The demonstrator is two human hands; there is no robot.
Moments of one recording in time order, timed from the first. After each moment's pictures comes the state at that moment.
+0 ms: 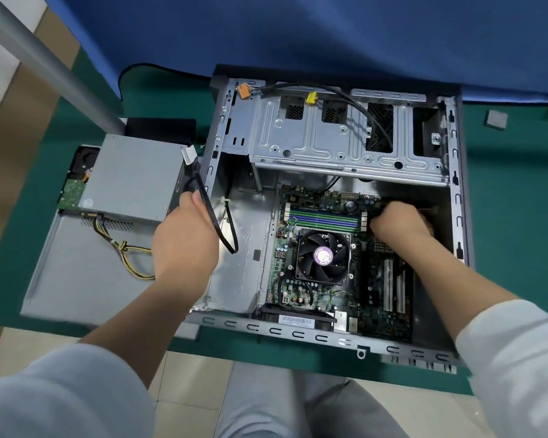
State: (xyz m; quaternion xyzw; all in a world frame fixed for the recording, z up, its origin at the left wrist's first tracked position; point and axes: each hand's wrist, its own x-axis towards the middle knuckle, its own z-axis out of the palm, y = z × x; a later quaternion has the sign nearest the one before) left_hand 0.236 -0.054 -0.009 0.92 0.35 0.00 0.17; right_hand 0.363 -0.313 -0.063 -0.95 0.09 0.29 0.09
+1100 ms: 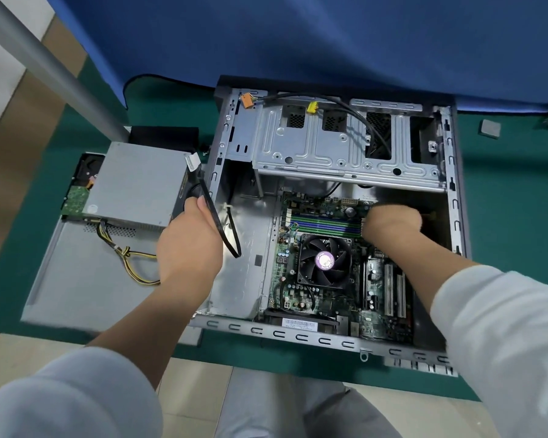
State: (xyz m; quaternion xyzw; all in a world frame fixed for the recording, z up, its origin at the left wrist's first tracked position) left_hand 0.238 -0.056 -0.009 0.92 0.35 0.01 0.17; right_hand 0.365 -0.288 -0.055 -0.94 -0.03 0.31 -0.14
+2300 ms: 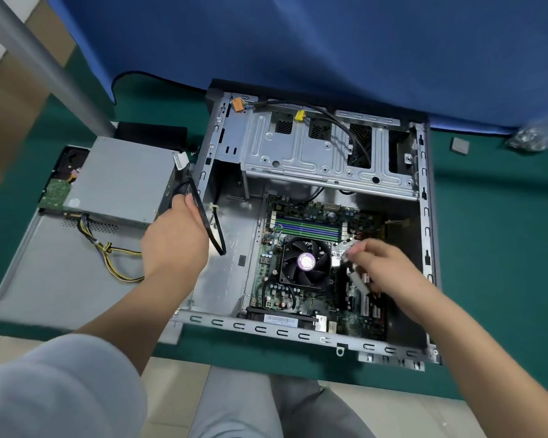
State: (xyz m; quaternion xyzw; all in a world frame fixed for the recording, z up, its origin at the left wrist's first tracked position) left_hand 0.235 -0.054 -0.010 0.92 0.34 0.01 0.18; right_hand 0.291 -0.331 -0.012 -0.83 0.11 0.36 0.42
